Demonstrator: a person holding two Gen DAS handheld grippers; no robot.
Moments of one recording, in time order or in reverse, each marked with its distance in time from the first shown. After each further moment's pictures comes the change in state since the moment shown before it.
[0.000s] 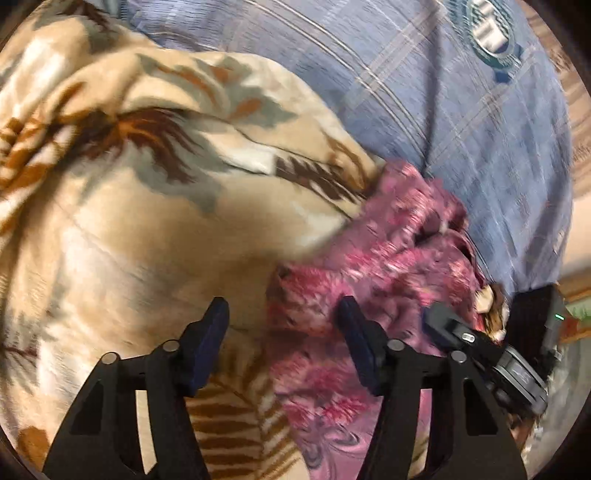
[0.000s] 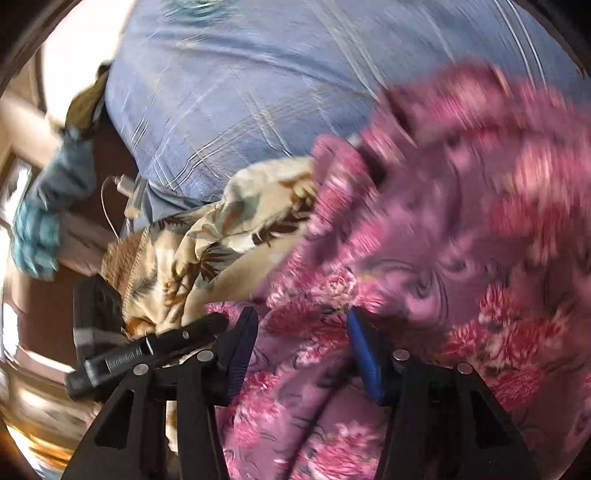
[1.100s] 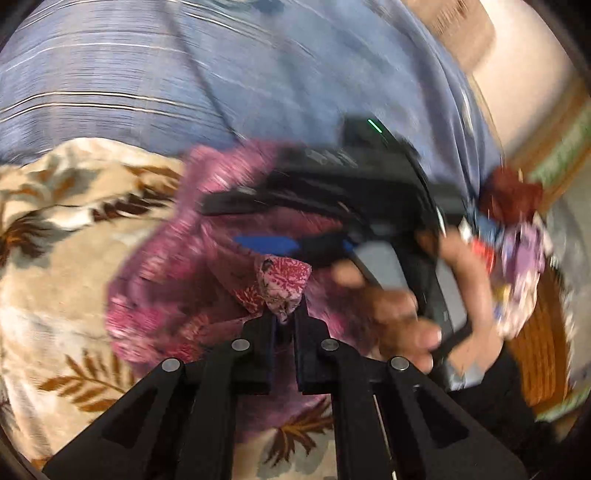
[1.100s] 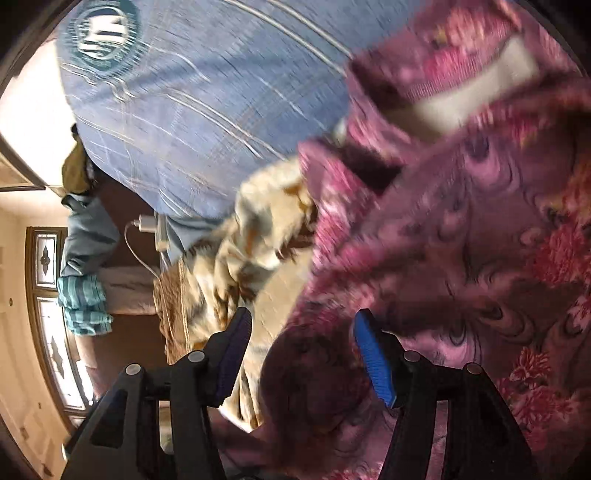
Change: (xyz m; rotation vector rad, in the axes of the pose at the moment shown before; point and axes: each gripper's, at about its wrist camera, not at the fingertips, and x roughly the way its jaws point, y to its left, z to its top) left arm -0.013 -0.133 -0.054 0.499 -0.013 -0.139; right arm 0.035 -0.016 0.068 0.234 0.200 0.183
